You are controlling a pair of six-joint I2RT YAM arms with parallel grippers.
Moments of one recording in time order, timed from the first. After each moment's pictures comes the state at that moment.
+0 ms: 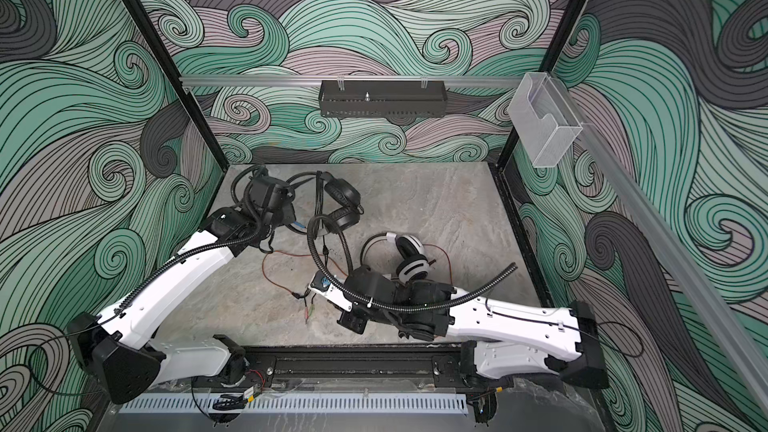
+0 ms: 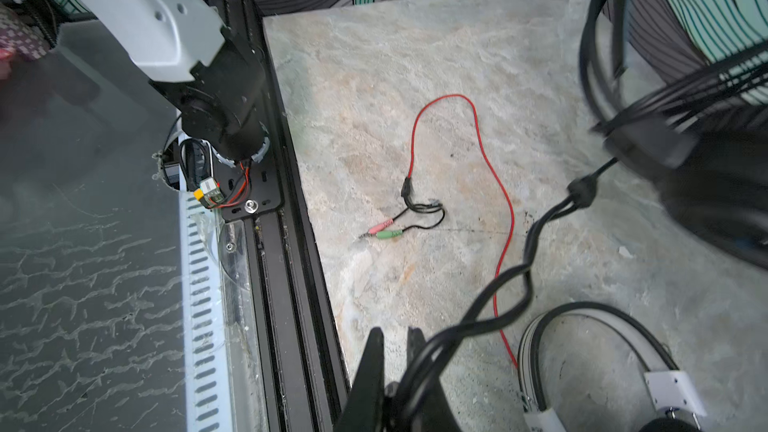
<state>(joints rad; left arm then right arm) -0.52 1.27 1.23 -0.78 -0.51 -0.58 1.36 1.18 1.12 -0.60 0.12 -0.07</state>
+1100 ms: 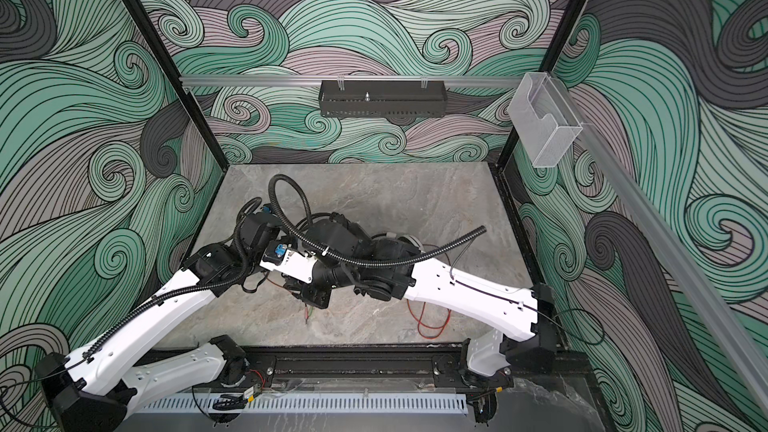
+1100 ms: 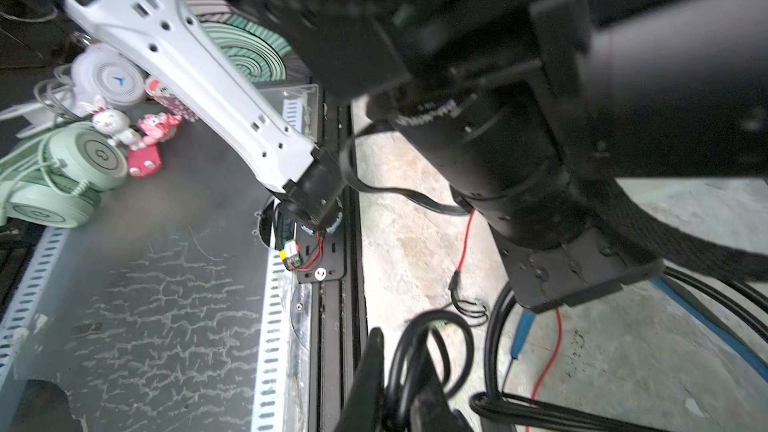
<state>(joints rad) -0.60 1.03 0.99 -0.80 -0.18 -0.66 1.26 1.49 1.61 -0.73 -0.21 -0.14</state>
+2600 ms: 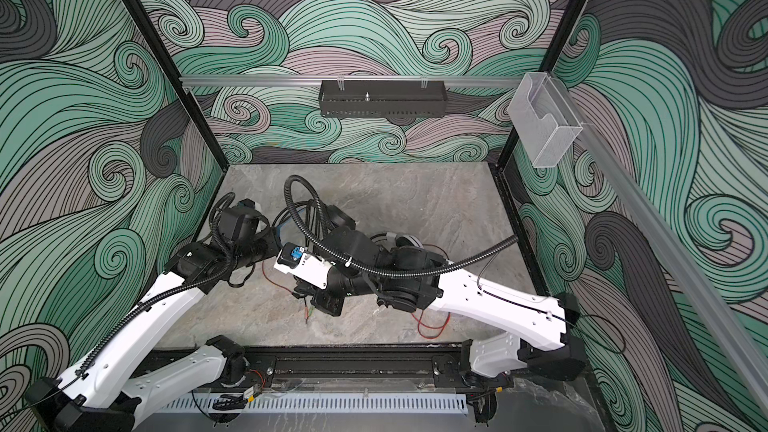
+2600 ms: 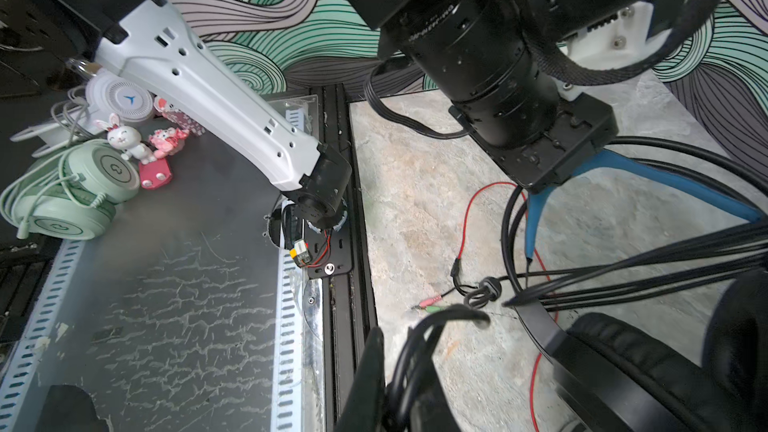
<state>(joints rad) -0.43 0.98 1.00 -0.84 -0.15 -0.66 1.29 1.37 1.56 -0.78 -0.12 -0.10</state>
